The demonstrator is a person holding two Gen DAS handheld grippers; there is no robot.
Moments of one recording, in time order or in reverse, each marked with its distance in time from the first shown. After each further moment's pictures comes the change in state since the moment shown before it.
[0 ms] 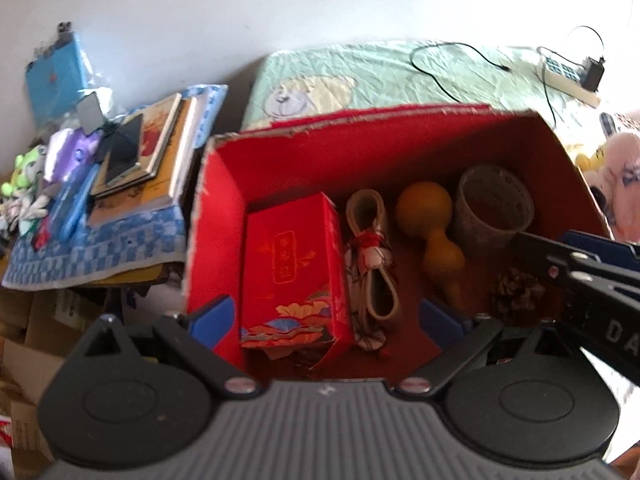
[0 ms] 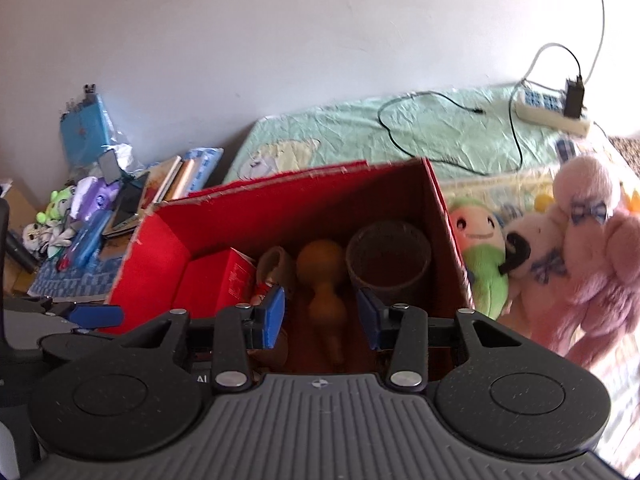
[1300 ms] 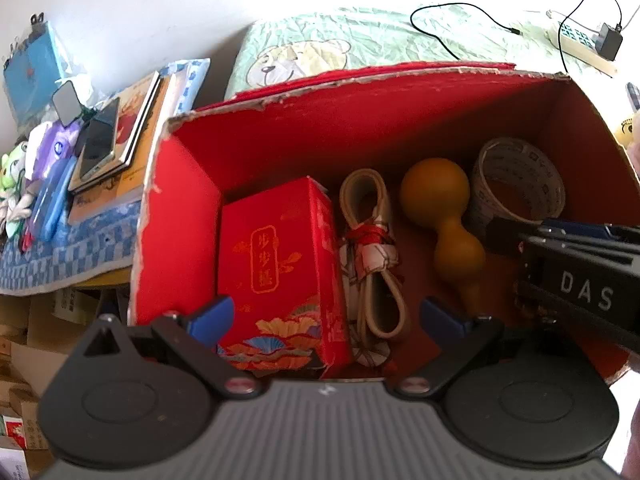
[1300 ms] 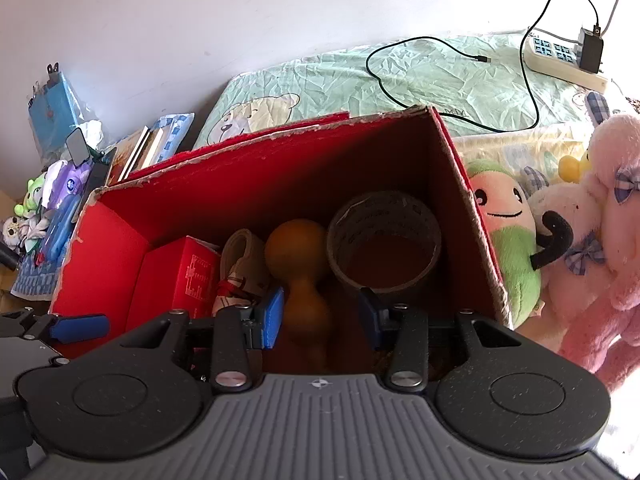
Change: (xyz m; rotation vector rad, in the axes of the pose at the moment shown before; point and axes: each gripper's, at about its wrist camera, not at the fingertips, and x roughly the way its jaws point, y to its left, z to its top) left arm 0.050 -0.008 0.015 0.038 0.092 0.016; right arm 0.067 -0.017 0.015 0.034 0.135 -0.005
